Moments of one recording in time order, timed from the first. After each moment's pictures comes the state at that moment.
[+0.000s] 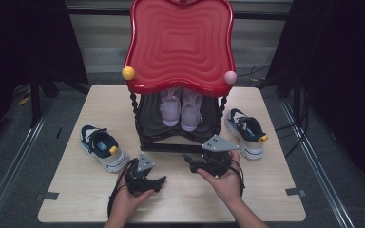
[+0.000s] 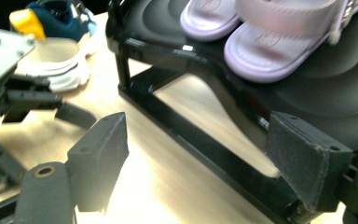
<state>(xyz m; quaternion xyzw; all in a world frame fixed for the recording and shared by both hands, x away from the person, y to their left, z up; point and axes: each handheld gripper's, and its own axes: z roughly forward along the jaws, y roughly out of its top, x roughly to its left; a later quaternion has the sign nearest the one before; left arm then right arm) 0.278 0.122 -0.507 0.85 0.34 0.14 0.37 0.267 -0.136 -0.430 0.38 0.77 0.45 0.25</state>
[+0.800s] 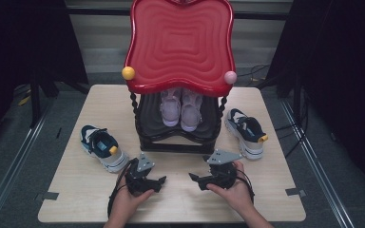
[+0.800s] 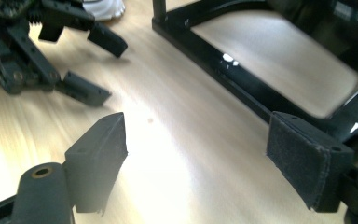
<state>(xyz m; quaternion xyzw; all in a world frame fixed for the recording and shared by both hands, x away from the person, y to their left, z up) 0.278 0.122 -0.507 0.85 0.34 0.14 0.37 0.254 -0.161 -0.470 0.34 0.82 0.43 0.16</state>
